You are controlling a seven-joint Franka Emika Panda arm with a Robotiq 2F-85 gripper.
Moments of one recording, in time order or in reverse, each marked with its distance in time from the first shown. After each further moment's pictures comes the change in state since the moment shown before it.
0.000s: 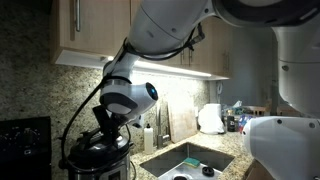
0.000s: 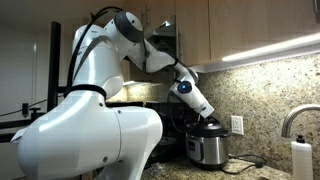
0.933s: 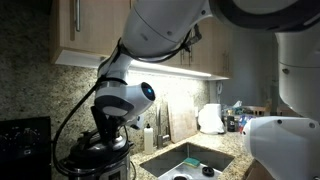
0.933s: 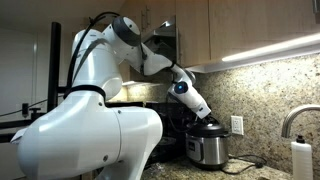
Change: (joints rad) arm 0.000 0.056 0.012 0.023 0.023 0.063 0.126
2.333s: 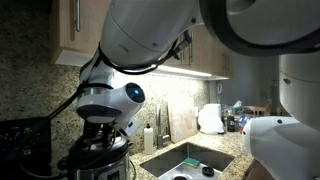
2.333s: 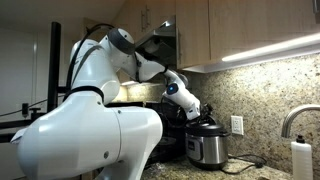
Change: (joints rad) arm 0.000 0.131 0.035 0.072 0.036 0.153 0.468
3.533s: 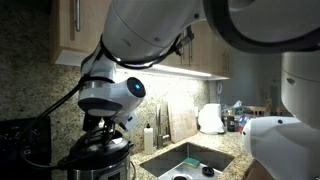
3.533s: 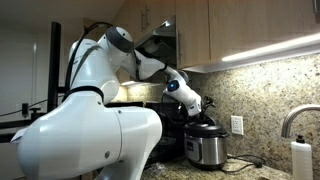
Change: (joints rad) arm 0.029 0.000 -0.056 0.011 -0.012 -0.010 0.023
